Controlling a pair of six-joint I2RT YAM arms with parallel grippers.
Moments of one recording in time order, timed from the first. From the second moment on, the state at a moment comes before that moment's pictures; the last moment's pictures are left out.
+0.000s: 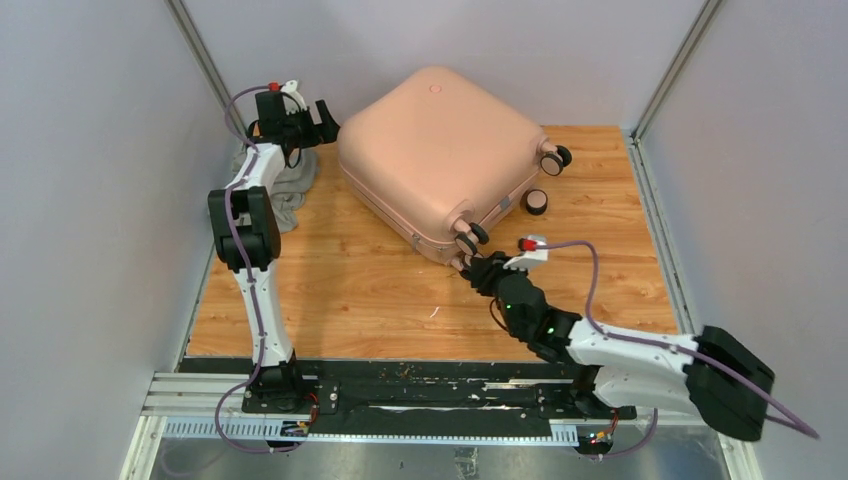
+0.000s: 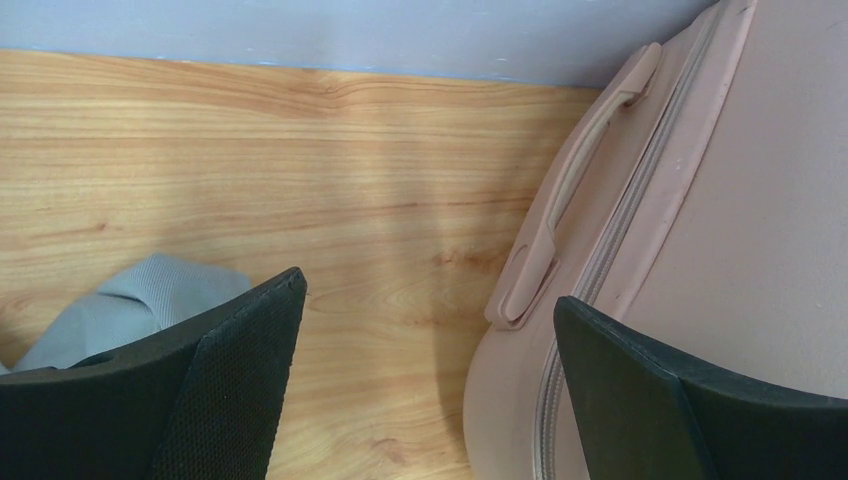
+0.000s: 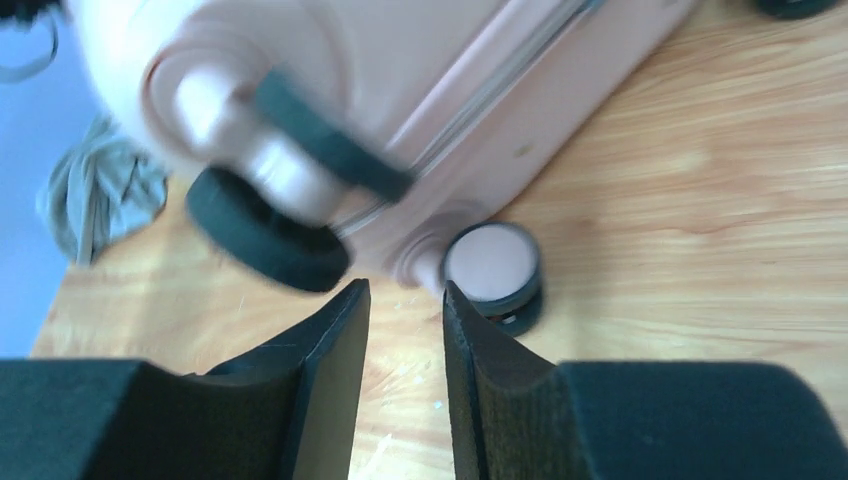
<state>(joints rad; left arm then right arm) 0.10 2.25 1.90 -0.12 0.45 -0.22 1.03 1.11 0.37 0.52 0.73 0.63</state>
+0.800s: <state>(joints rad) 0.08 2.17 1.61 0.11 0.65 -0.11 0.34 1.62 0.92 0.14 0.31 0.52</state>
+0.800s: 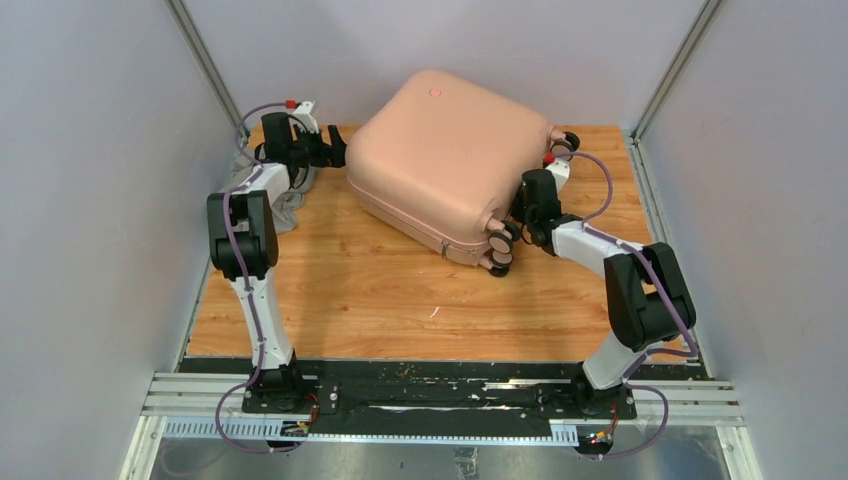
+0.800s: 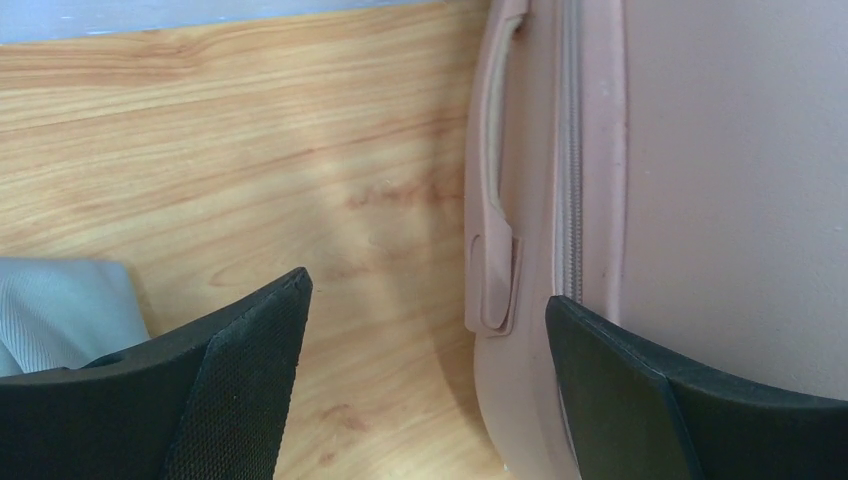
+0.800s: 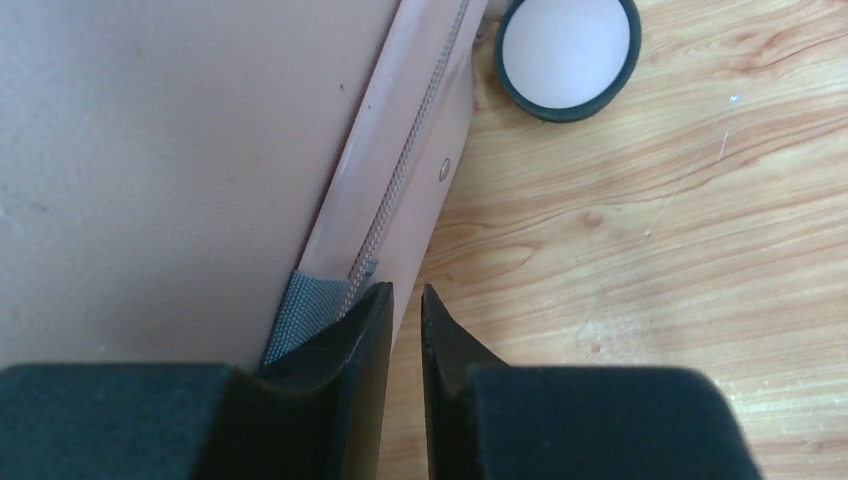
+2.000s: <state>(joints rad) 0.20 1.52 1.14 -0.31 0.62 0.29 0.20 1.10 0.65 0.02 0.12 0.48</state>
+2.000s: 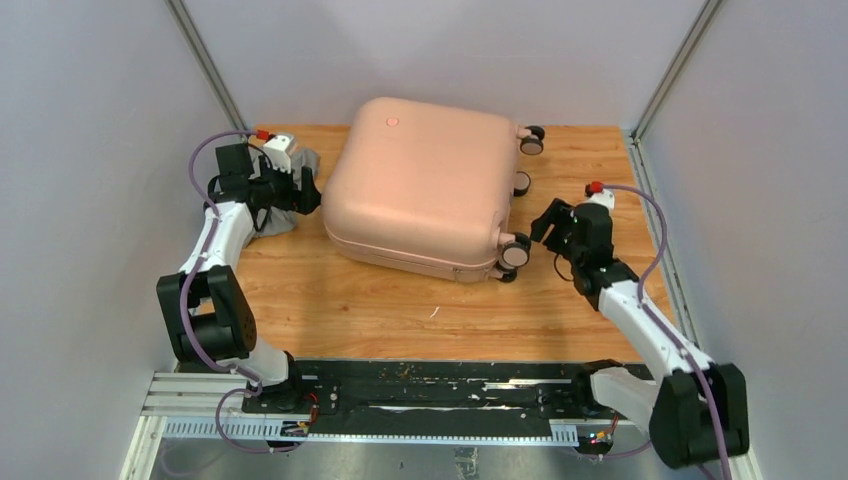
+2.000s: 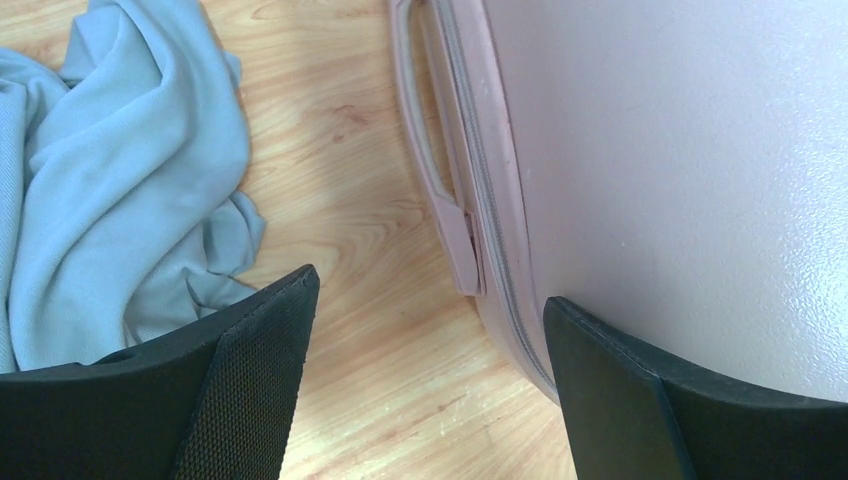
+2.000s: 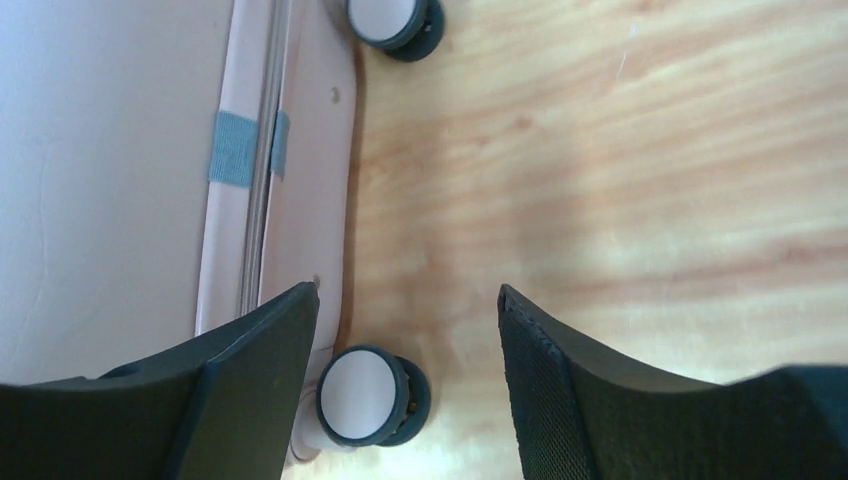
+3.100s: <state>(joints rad) 0.22 1.51 1.08 -0.25 0.65 0.15 0.22 0.92 0.47 -0.18 -0.34 0.77</state>
